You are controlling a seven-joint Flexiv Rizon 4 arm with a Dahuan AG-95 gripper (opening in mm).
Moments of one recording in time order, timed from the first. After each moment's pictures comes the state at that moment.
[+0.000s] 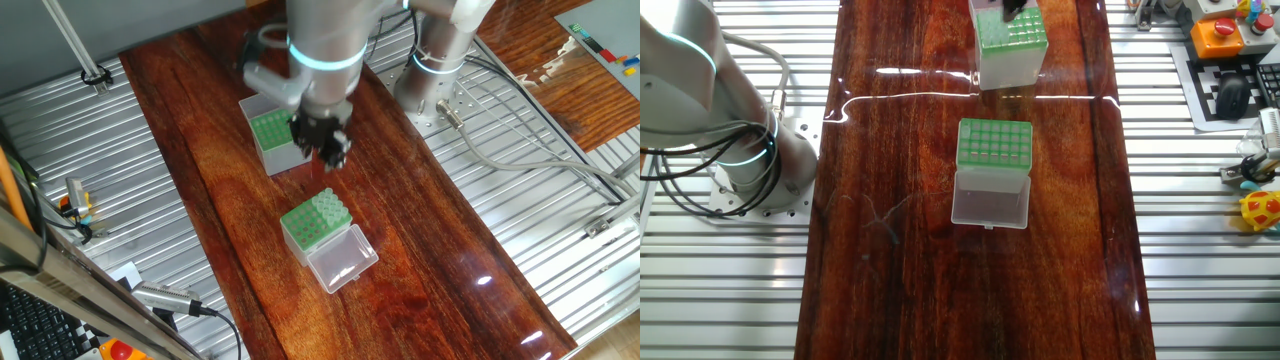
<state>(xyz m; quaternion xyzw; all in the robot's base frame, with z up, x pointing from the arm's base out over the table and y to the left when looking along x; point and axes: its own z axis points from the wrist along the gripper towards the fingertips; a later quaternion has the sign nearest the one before) 0.407 0.147 0.247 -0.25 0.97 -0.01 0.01</state>
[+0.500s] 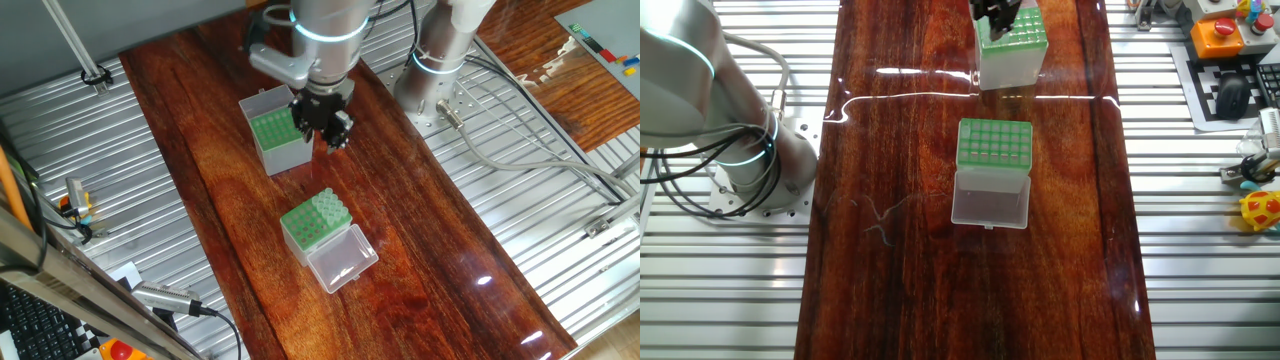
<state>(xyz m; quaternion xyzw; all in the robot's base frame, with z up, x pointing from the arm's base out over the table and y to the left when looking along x) 0.406 0.142 0.246 -0.27 0.96 0.00 0.01</state>
